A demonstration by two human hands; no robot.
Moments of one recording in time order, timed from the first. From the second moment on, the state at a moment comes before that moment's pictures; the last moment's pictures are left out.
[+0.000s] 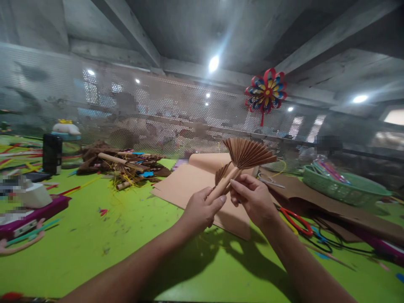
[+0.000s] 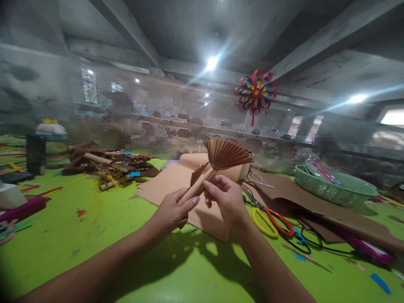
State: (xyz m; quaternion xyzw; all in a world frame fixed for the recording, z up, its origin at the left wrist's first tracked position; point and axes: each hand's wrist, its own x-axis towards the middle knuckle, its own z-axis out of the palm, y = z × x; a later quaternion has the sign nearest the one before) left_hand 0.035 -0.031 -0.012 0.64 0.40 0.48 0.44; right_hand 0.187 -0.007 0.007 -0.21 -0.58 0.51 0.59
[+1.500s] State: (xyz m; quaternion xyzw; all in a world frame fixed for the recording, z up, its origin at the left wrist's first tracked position) left_hand 0.034 -0.039 -0.005 0.65 0.34 0.45 0.51; right_hand 0.193 -0.002 0.001 -0.18 -0.62 0.47 0.60
